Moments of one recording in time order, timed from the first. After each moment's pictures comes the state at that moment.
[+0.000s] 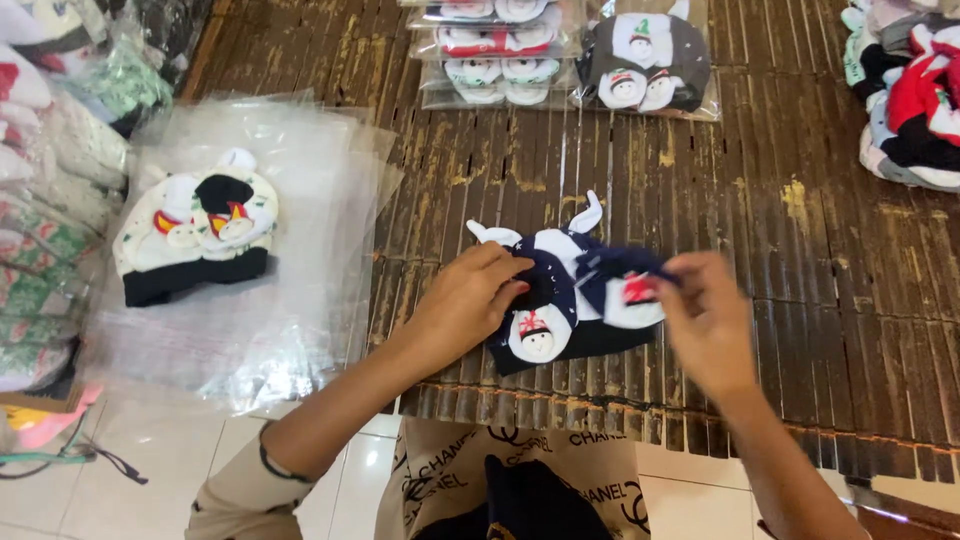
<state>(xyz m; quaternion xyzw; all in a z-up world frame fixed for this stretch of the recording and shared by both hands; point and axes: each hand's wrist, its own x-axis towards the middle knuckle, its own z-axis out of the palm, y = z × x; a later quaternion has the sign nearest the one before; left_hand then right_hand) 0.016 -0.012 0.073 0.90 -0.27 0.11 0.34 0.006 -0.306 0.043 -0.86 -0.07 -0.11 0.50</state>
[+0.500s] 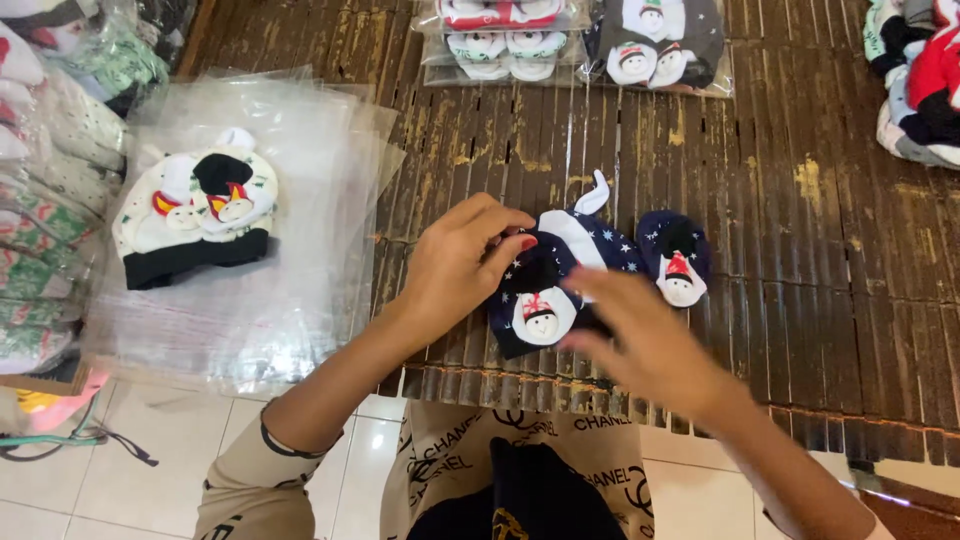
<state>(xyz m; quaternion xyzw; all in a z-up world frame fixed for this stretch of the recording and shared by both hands) 0.014 -0.015 0.121 0.86 -0.23 0.19 0.40 -0.017 -0.260 0.083 -0.91 -0.30 0.08 0.30</state>
